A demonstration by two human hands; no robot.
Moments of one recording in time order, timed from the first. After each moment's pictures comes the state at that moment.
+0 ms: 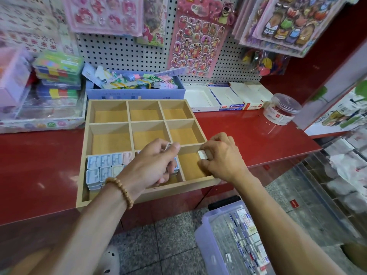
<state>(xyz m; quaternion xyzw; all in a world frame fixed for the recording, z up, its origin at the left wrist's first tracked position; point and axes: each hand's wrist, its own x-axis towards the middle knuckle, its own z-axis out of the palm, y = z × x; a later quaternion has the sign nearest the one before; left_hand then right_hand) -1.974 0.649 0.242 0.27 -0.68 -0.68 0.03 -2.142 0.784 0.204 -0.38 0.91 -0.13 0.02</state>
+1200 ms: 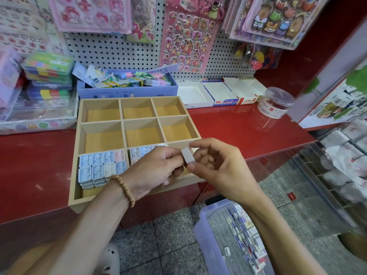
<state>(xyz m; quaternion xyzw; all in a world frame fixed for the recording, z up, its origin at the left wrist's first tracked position) -1.986 0.666 0.235 0.18 -0.71 -0.68 -0.04 -2.079 0.818 0.239 -0.37 0.71 -0.56 0.21</state>
